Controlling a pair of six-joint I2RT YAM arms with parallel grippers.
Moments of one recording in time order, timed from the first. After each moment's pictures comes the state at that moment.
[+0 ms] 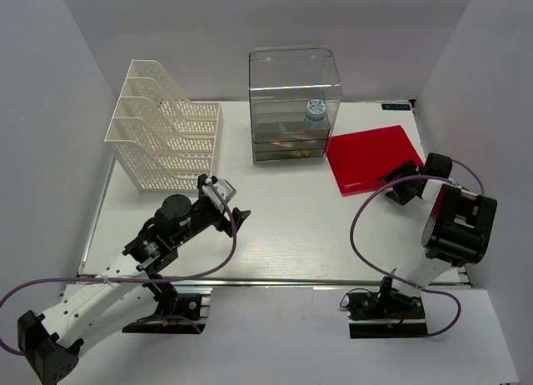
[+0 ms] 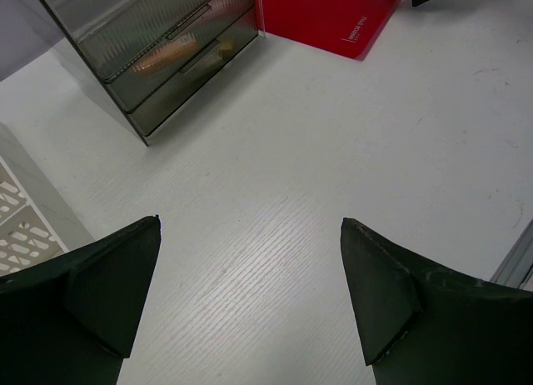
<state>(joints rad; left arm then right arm) -0.74 0.69 0.56 -0.06 0.06 0.13 -0.35 1.66 0.83 -0.10 -0.40 0.62</state>
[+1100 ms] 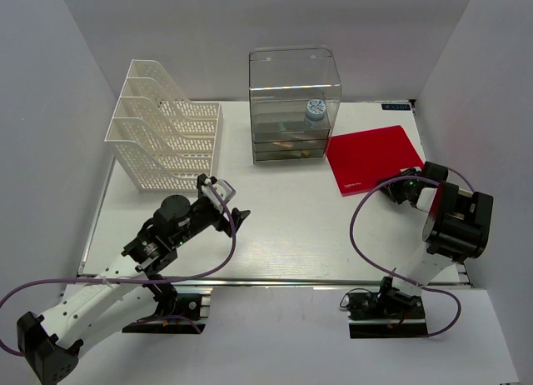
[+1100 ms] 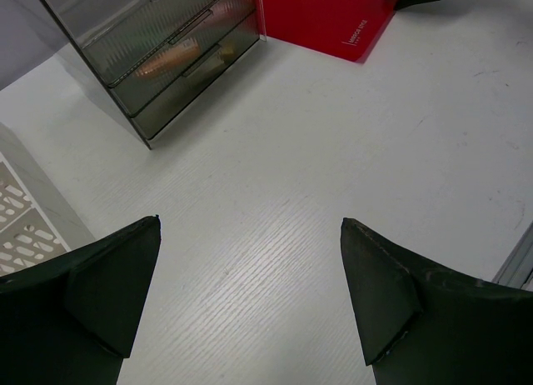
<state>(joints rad) -0.74 0.68 0.56 -0.06 0.06 0.14 -0.35 1.71 0.72 0.20 -0.42 0.79</state>
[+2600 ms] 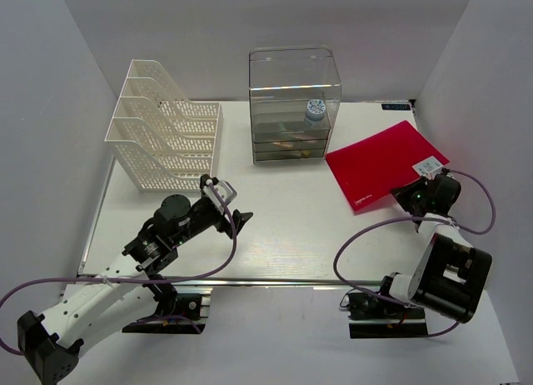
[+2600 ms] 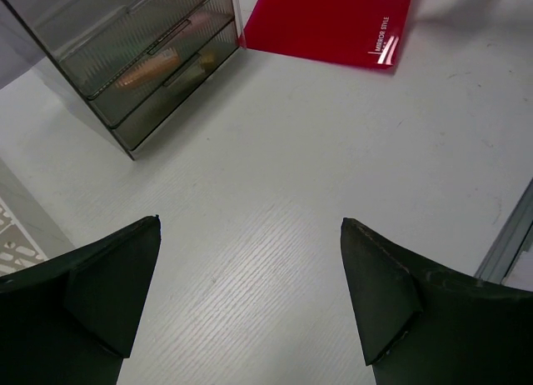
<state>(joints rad) -0.74 0.68 0.56 -0.05 0.11 0.14 -0.40 1.29 0.50 0.15 -0.35 0.63</state>
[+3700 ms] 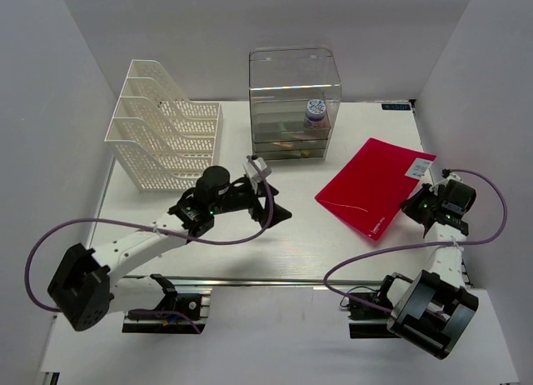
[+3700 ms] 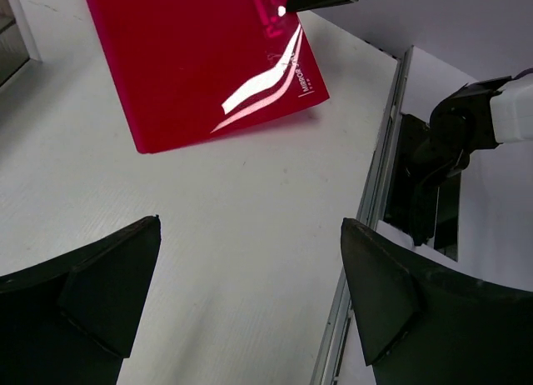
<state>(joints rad) -0.75 1.17 0.72 0.24 0.49 -0.16 -0.50 1.01 0.56 -0.30 -0.39 0.23</state>
